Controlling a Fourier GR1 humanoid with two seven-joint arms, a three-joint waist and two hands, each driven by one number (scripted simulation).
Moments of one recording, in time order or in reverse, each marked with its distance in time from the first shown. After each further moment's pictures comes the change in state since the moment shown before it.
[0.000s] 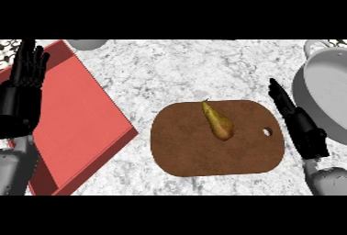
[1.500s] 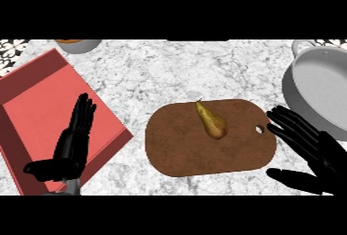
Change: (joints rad) left arm 0.287 -0.237 -0.169 -0.017 -0.041 0.057 -0.035; right arm 0.190 -0.127 -0.024 -0.250 0.585 -0.043 -0.574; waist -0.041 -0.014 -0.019
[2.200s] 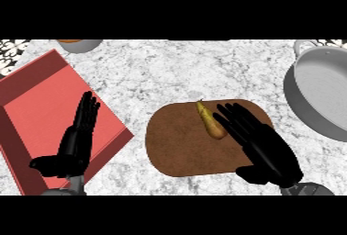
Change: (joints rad) left arm -0.022 -0.025 0.007 0.014 -0.019 -0.011 0.016; right arm -0.151 0.195 0.219 0.015 0.421 0.192 0.527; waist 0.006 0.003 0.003
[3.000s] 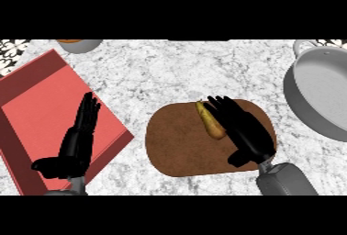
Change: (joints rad) left arm 0.010 -0.035 0.024 -0.006 -0.042 -0.030 -0.001; right arm -0.102 0.173 -0.079 0.259 0.162 0.048 -0.036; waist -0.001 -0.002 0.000
